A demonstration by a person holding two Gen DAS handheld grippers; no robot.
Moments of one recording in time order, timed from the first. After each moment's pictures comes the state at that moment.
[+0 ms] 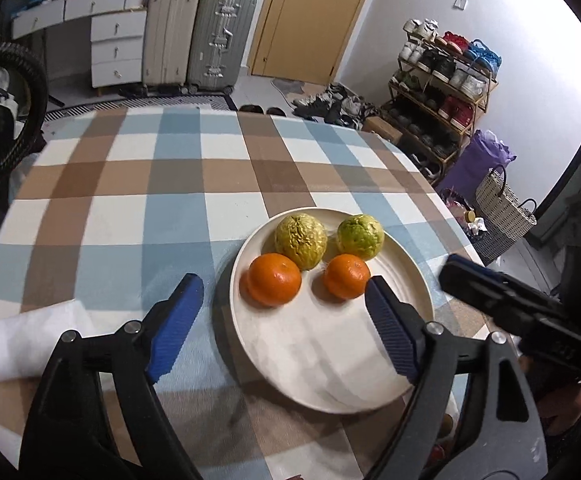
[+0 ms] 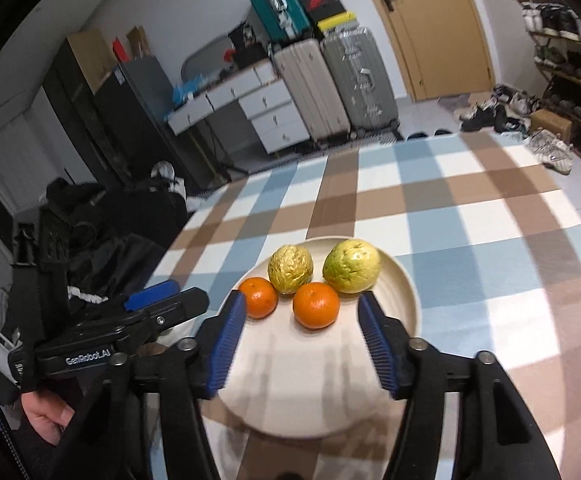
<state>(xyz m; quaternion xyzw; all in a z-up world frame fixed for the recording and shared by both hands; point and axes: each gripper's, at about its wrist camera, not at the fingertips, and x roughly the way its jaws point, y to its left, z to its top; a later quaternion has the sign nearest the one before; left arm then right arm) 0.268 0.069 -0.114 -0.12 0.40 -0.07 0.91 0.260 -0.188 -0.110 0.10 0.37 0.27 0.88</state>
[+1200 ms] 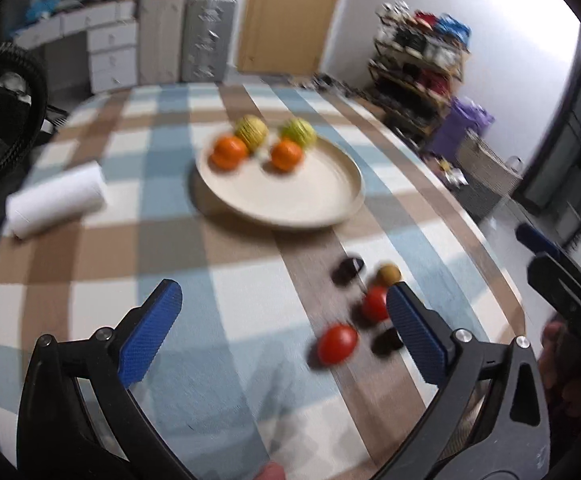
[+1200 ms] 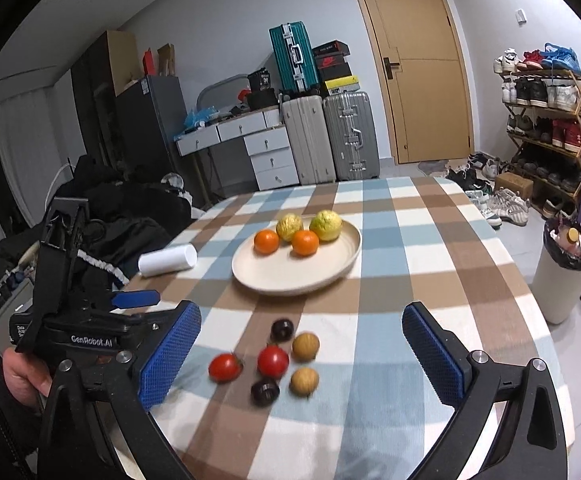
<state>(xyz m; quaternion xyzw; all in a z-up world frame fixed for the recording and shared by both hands) 0.087 0.018 -0.121 -0.08 0.41 -0.10 0.91 0.057 -0.252 -0.104 0.03 0.27 0.24 0.93</state>
